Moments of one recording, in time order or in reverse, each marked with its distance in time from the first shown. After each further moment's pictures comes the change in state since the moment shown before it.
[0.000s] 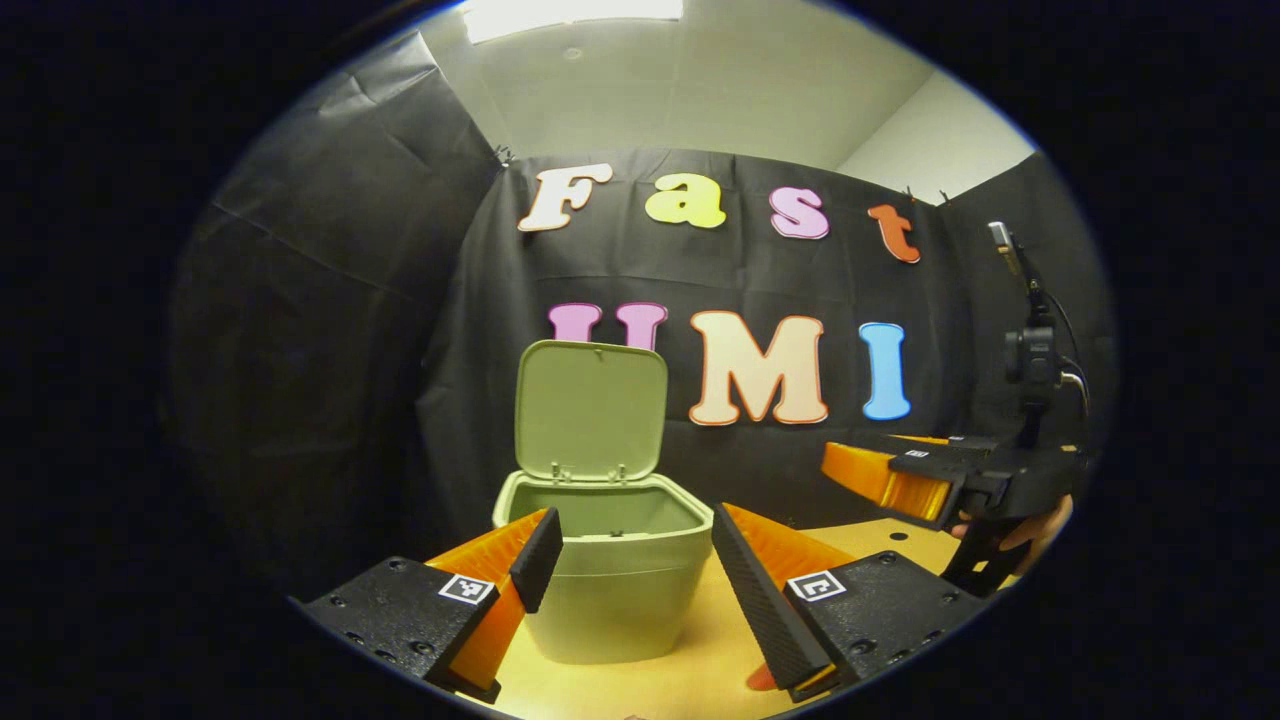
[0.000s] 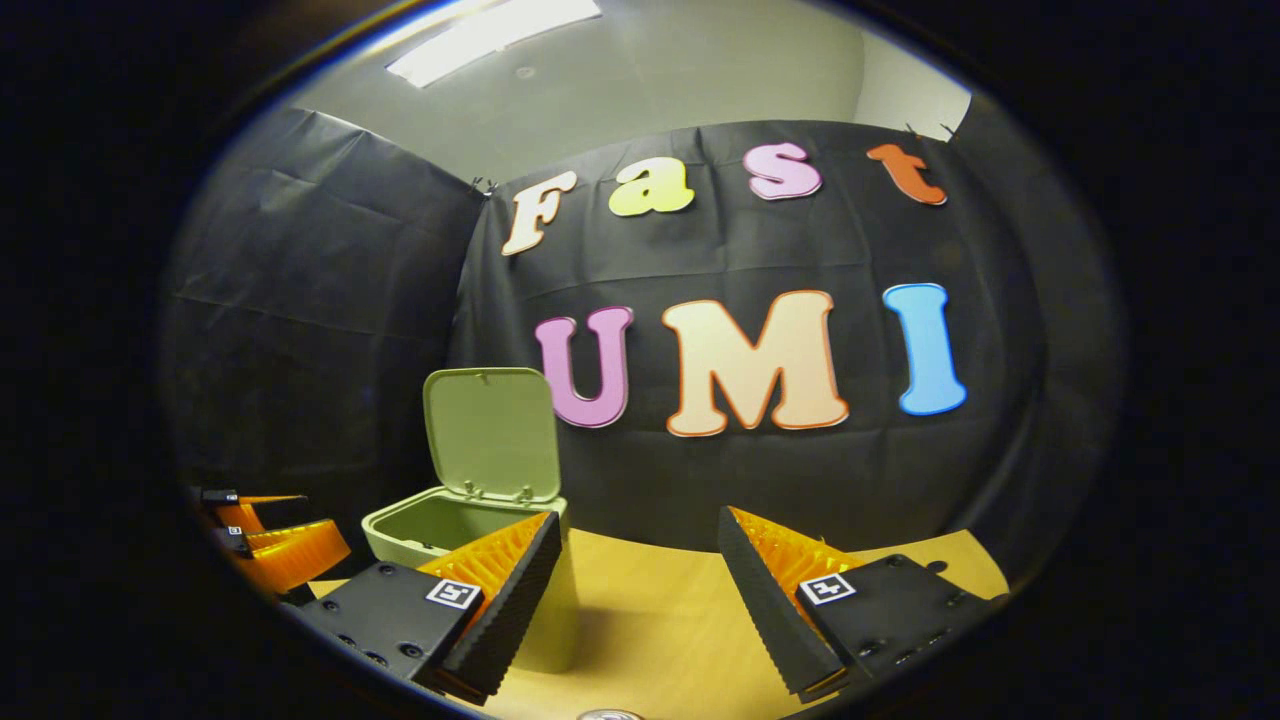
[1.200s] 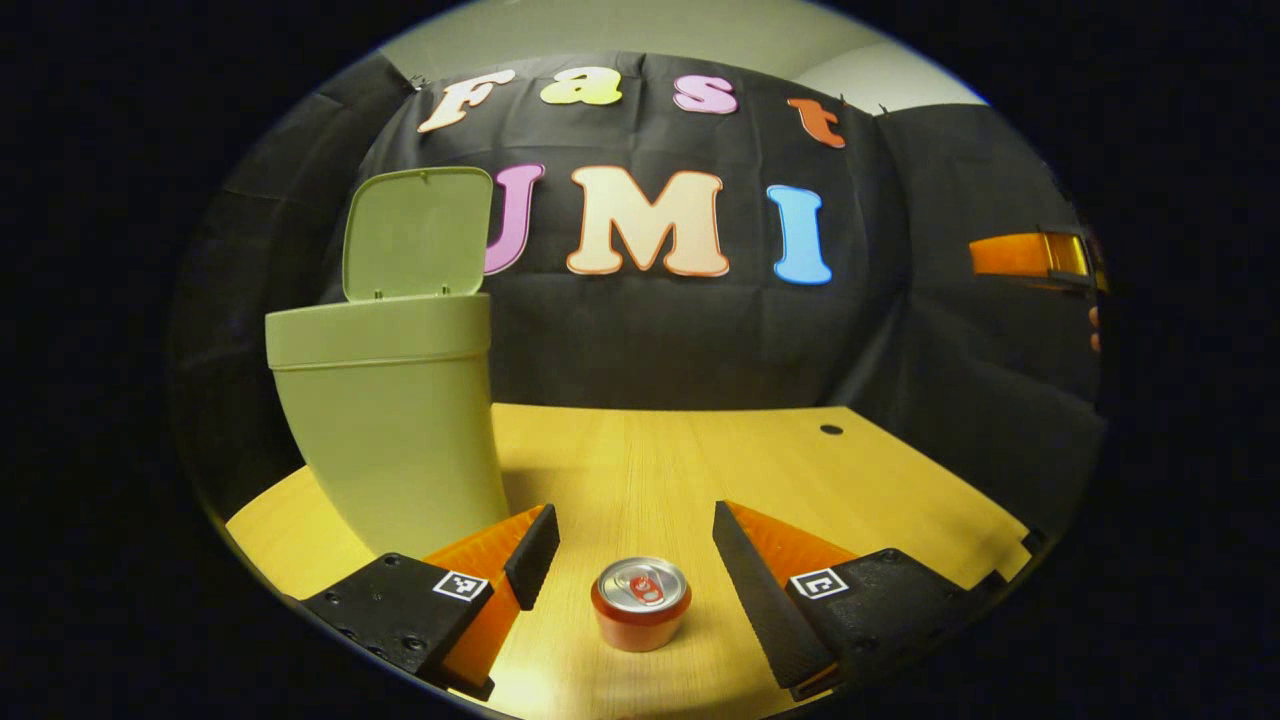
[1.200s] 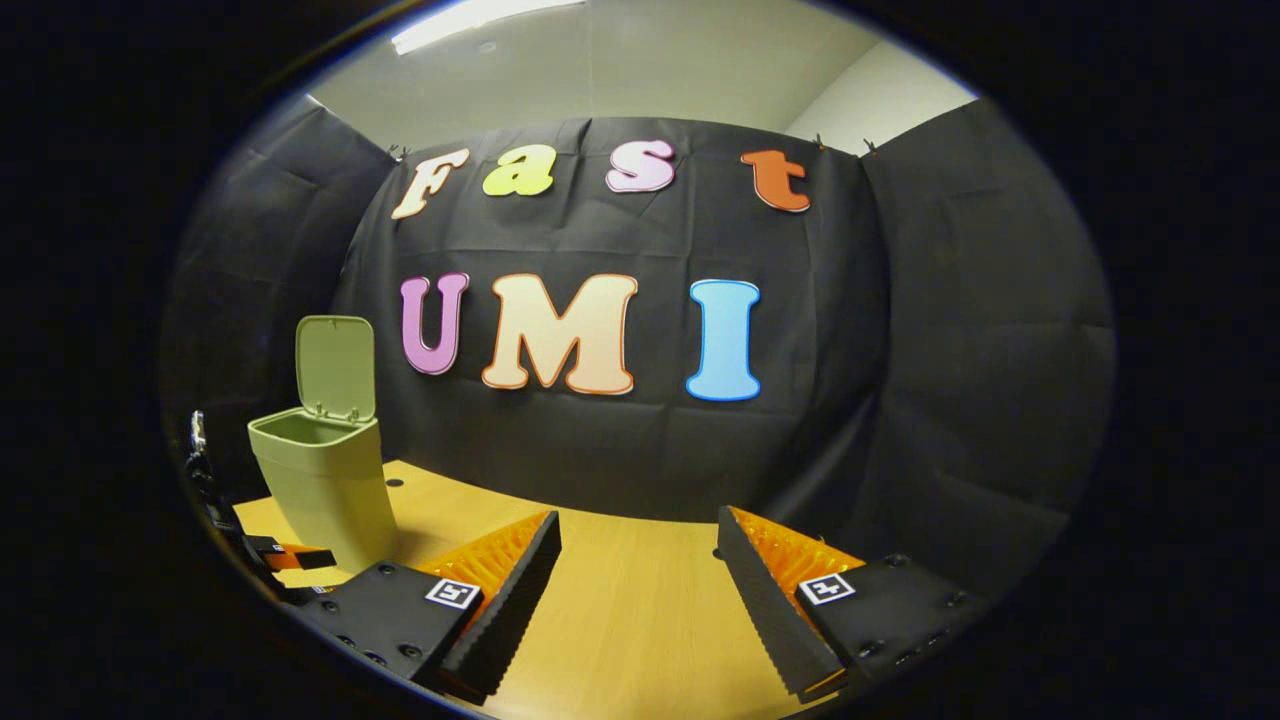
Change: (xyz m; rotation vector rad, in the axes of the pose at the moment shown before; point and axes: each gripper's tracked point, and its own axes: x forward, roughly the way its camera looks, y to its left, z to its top) left arm 0.000 -0.147 -0.208 0.059 0.348 -0.130; right arm -0.134 -0.235 -0.008 -0.140 0.131 -0.290
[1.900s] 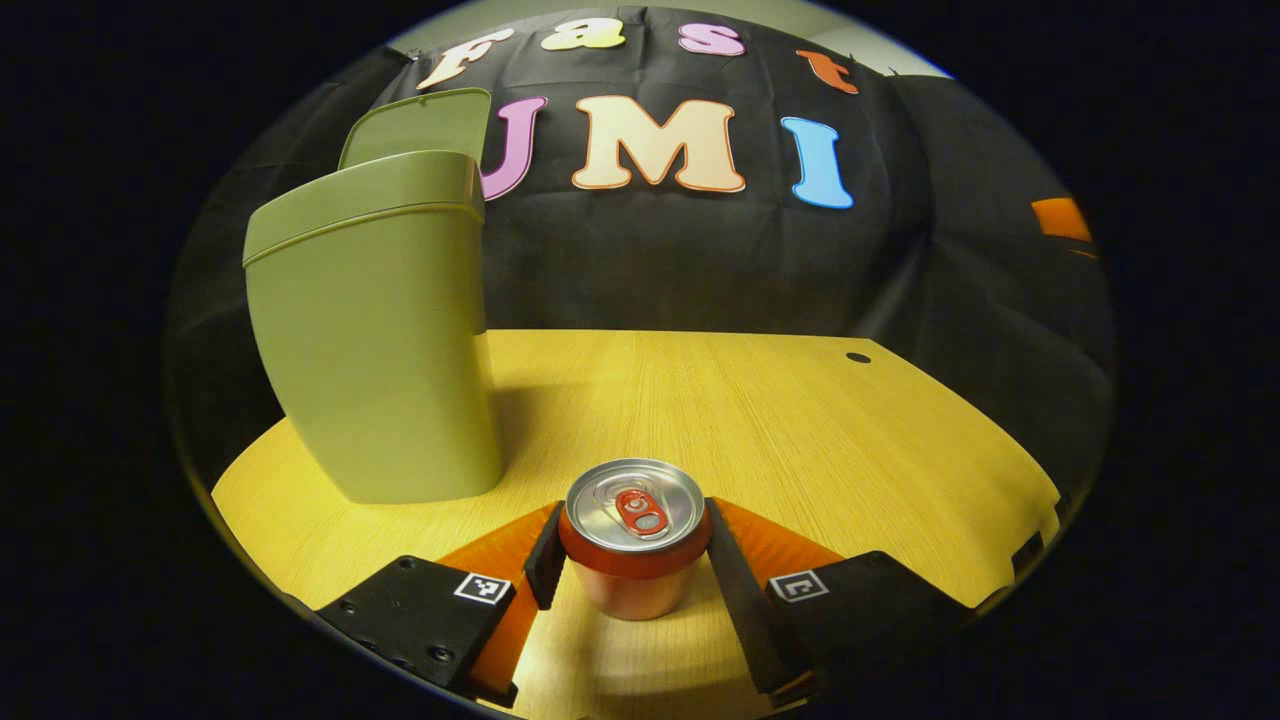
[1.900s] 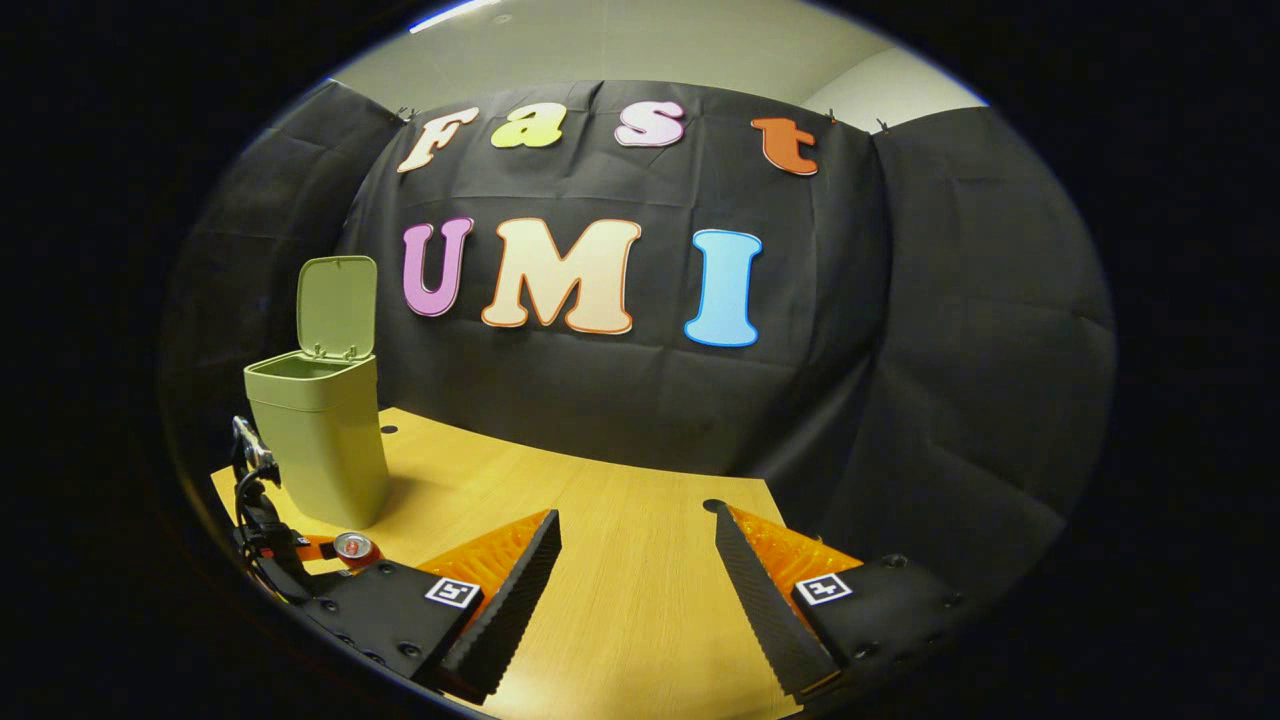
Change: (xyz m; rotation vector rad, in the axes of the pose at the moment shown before) left arm 0.023 0.004 -0.068 -0.023 0.145 0.033; right arm -0.018 0.007 -0.044 -0.052 0.114 0.010
